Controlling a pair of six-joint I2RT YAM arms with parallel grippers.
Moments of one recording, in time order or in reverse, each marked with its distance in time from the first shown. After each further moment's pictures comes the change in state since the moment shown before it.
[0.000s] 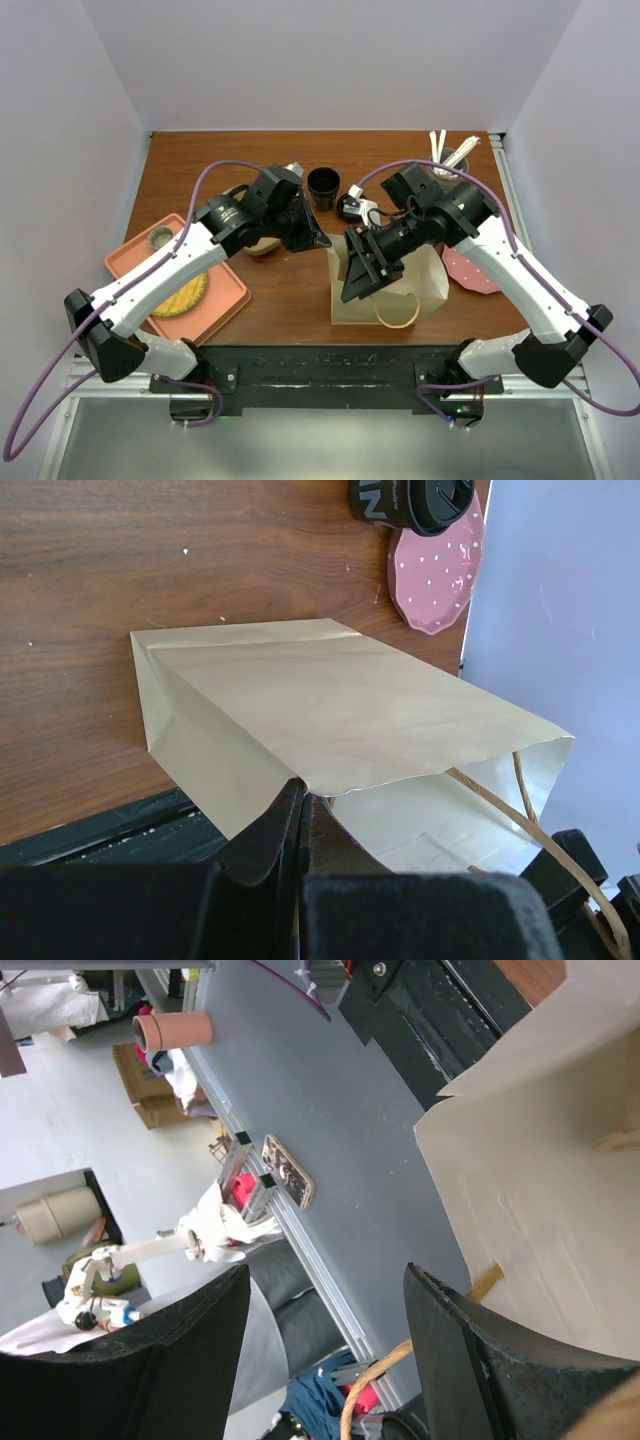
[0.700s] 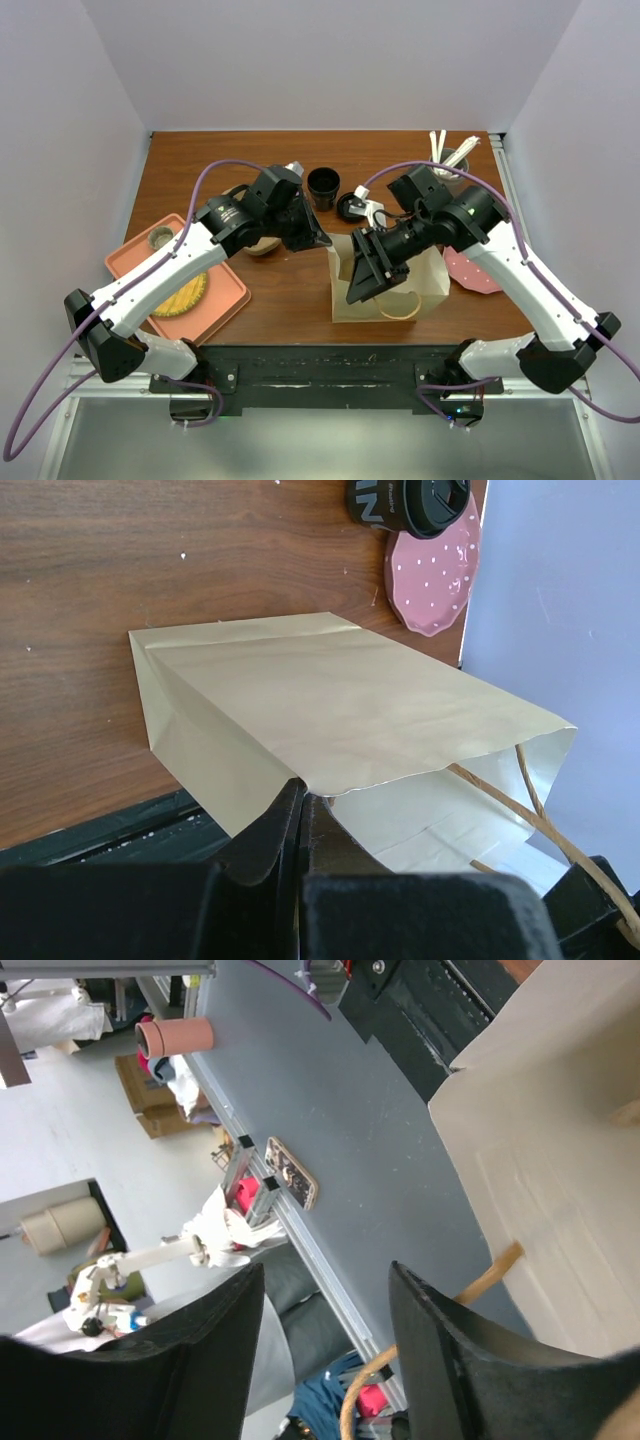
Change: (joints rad) left arm 0.002 0.000 0.000 0.008 -0.003 0.004; right arm 0.006 -0.037 -0.003 -0.006 0.020 0.043
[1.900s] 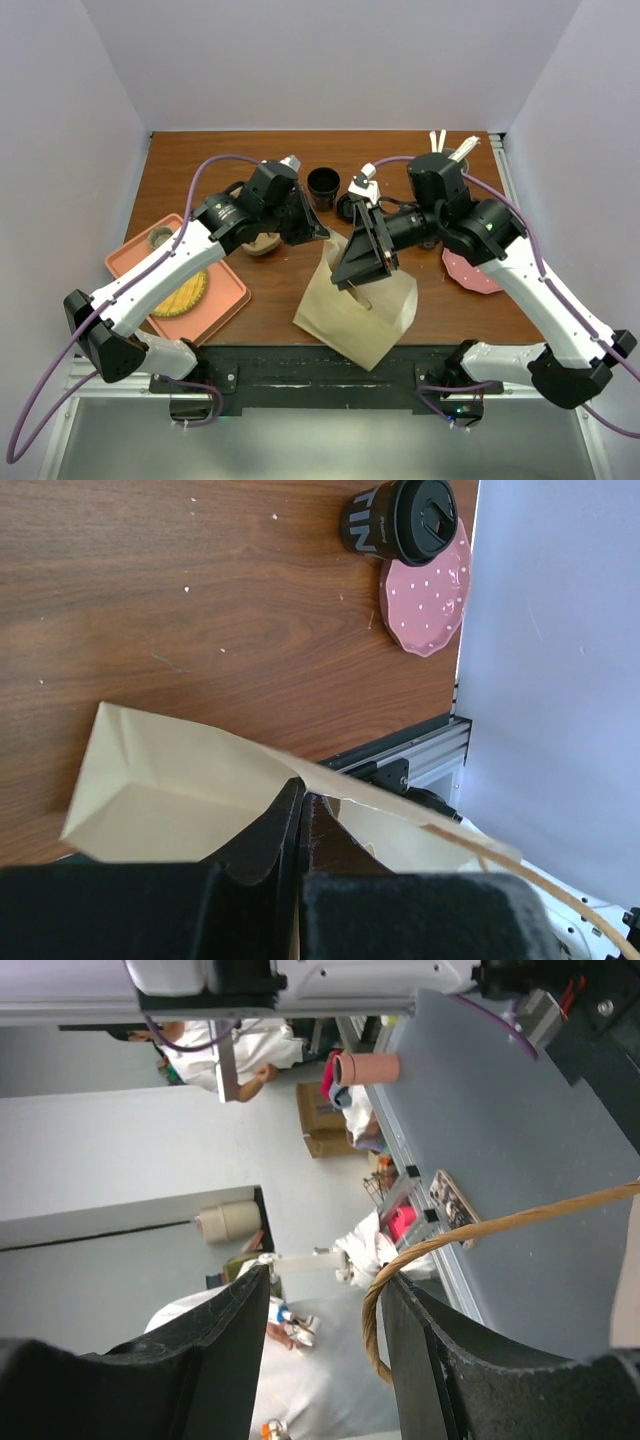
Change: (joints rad) left arm 0.027 0.000 0.000 0.035 -0.010 0.035; right arm -0.003 -0.107 -0.069 0.451 -0.241 0.523
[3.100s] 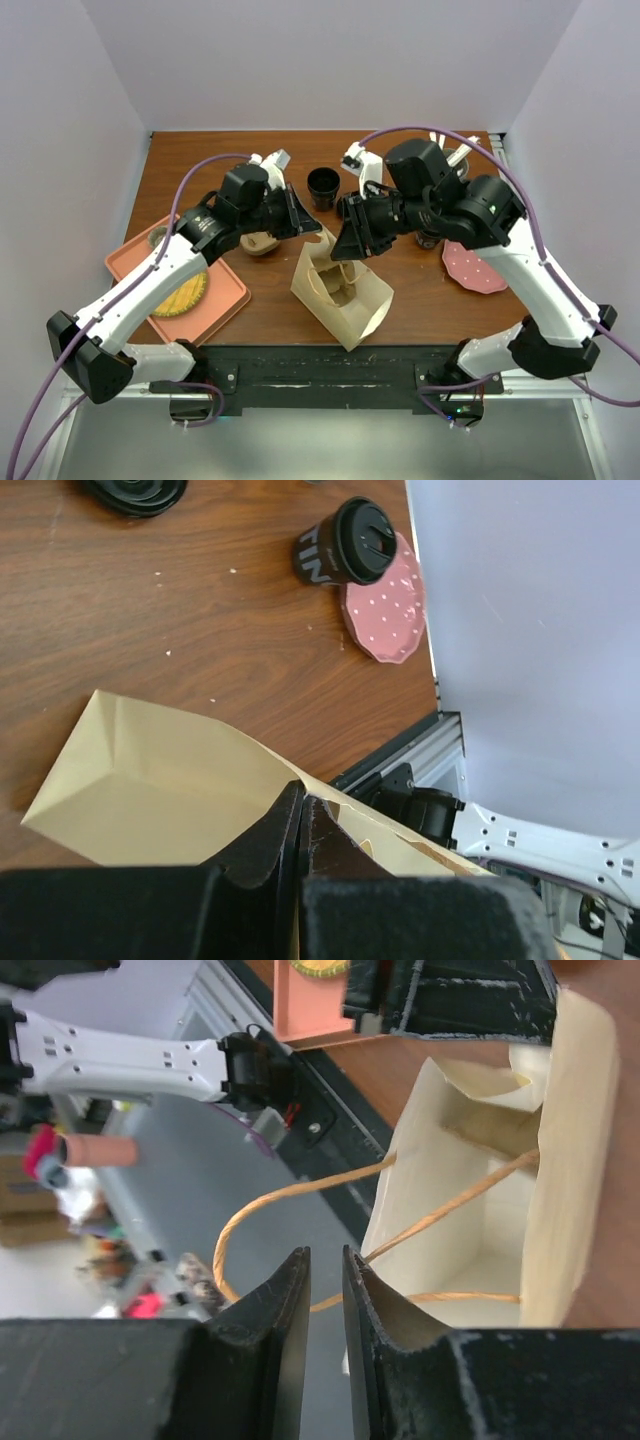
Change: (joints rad) left arm 0.104 -0.127 -0.184 0.241 0.148 0.185; right arm 0.143 0.205 0.431 -0.357 0.656 -0.473
